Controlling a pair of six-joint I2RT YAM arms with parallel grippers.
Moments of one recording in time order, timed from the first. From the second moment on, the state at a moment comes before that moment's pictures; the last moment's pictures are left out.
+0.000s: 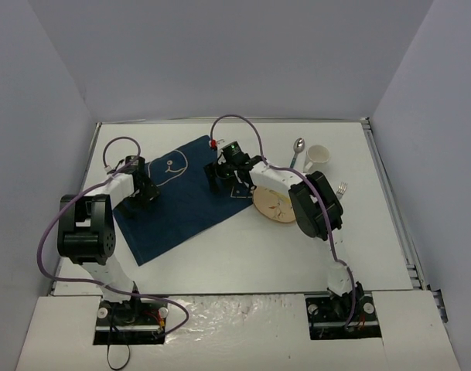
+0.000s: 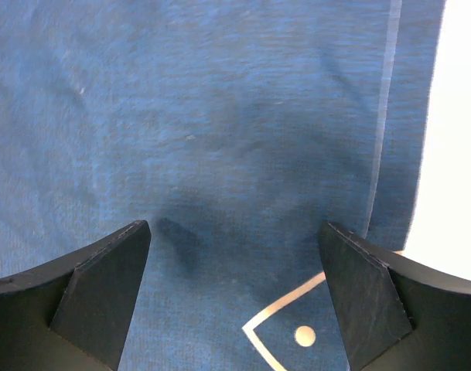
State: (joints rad) left arm 0.00 1.74 1.07 -0.56 -0.24 -0.72; right arm 0.64 2.24 1.66 -0.27 -0.10 0.15
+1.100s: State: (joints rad) left arm 0.02 1.46 1.04 -0.62 -0.15 -0.57; right arm 0.73 2.16 1.64 -0.29 -0.04 0.16
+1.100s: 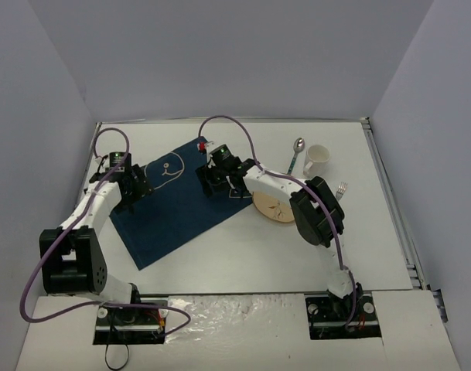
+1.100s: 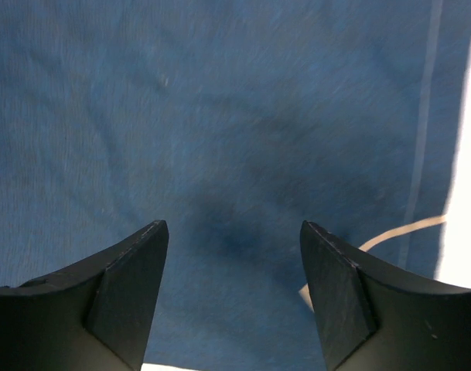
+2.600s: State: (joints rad) left arm 0.00 1.52 1.07 -0.62 -0.14 -0.68; right arm 0.59 2.05 1.51 -0.31 0.10 0.20
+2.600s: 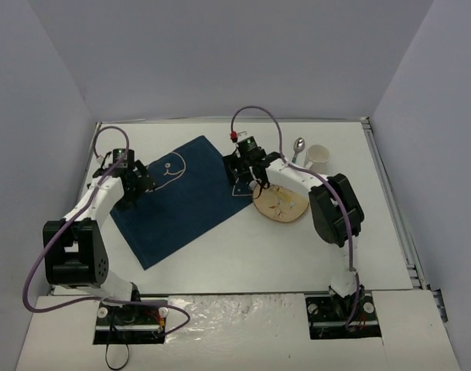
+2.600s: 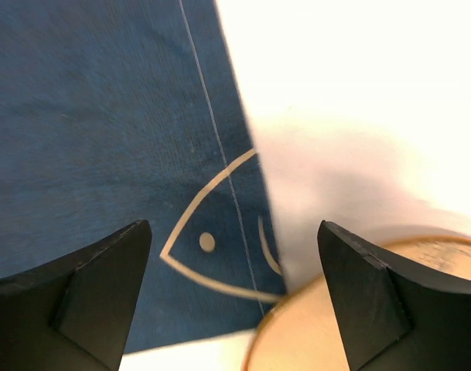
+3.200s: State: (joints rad) left arm -0.03 1.04 1.07 -0.81 -0.06 -0.36; right arm 0.41 1.22 0.80 -0.17 0.08 0.42
